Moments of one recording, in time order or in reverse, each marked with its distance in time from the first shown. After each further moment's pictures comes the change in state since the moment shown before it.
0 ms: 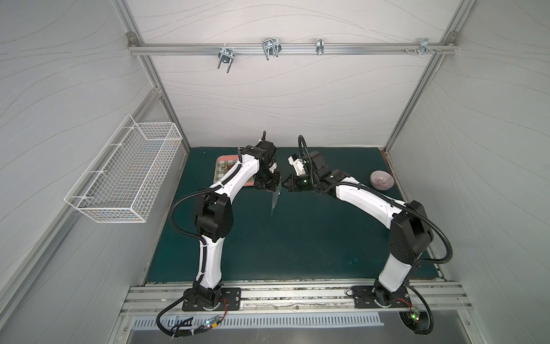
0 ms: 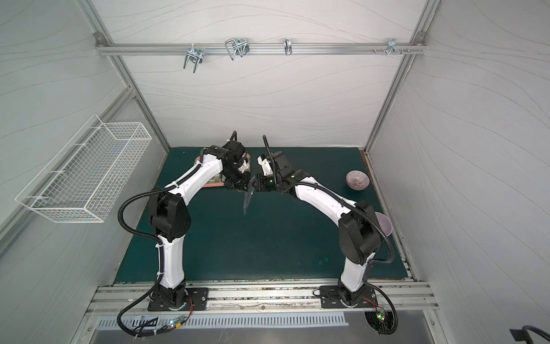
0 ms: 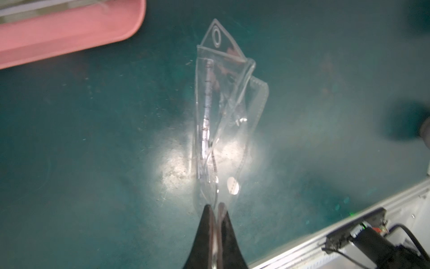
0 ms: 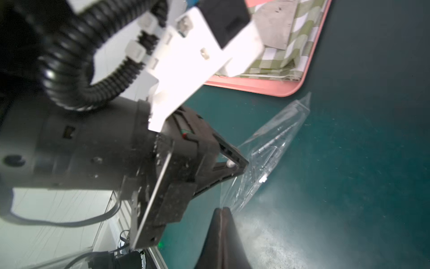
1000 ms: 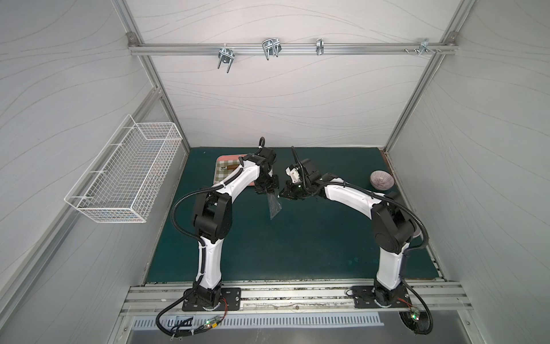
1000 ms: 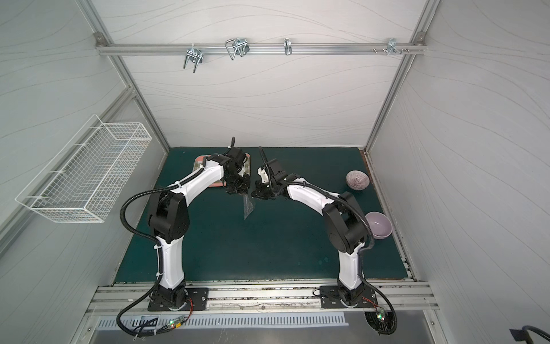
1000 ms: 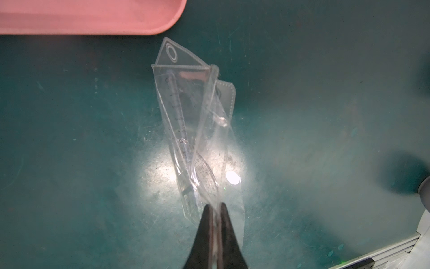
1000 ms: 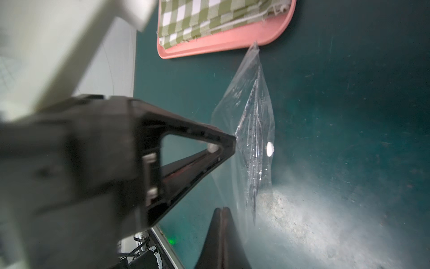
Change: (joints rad) left arm -0.001 -0.029 -0.176 0.197 -0.035 -0.183; right arm 0.000 0.161 -0.009 0.018 -0.083 0.153
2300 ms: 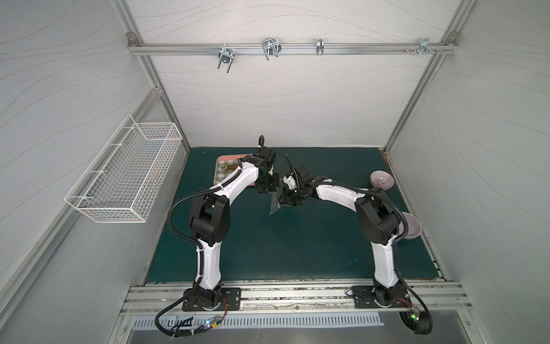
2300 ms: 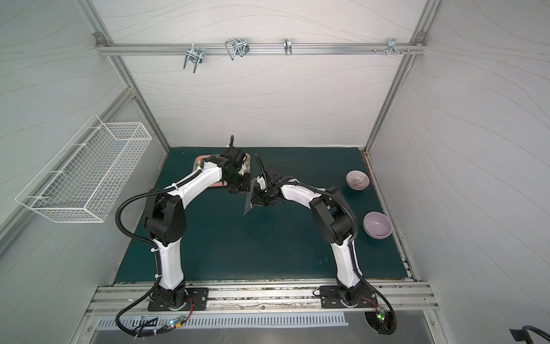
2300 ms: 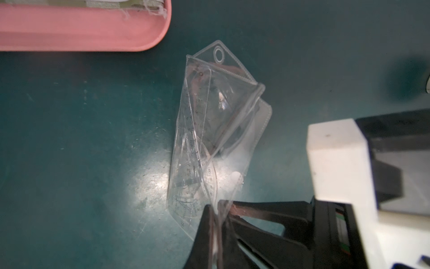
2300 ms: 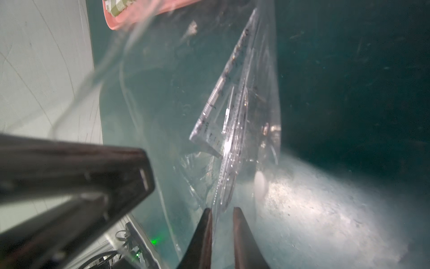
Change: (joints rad) left arm -0.007 -0.040 -0.041 0.085 0.023 -0.027; right arm 0.000 0.141 0.050 -0.039 -0.023 -0.019
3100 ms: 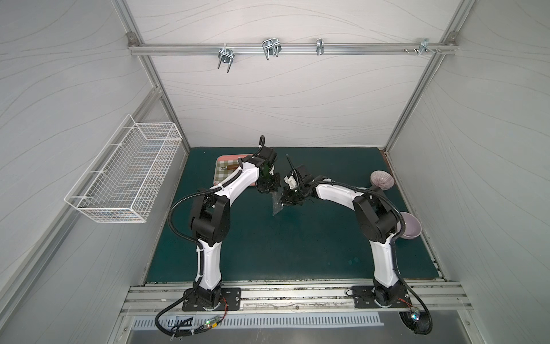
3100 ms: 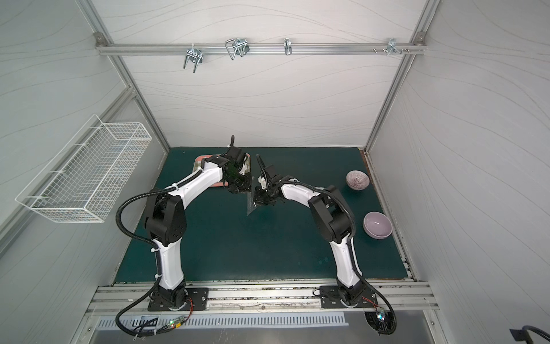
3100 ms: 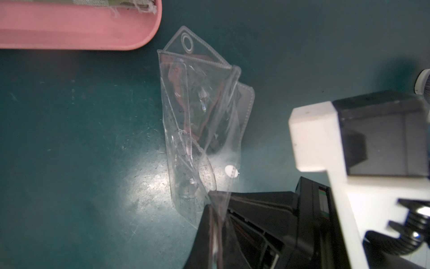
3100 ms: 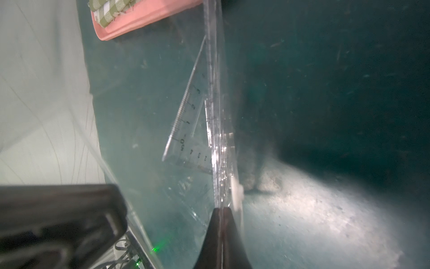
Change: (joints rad) left arm -0.004 0.002 -0.002 0.013 0.014 -0.016; right arm -0.020 0.022 0.004 0.010 0.011 0.025
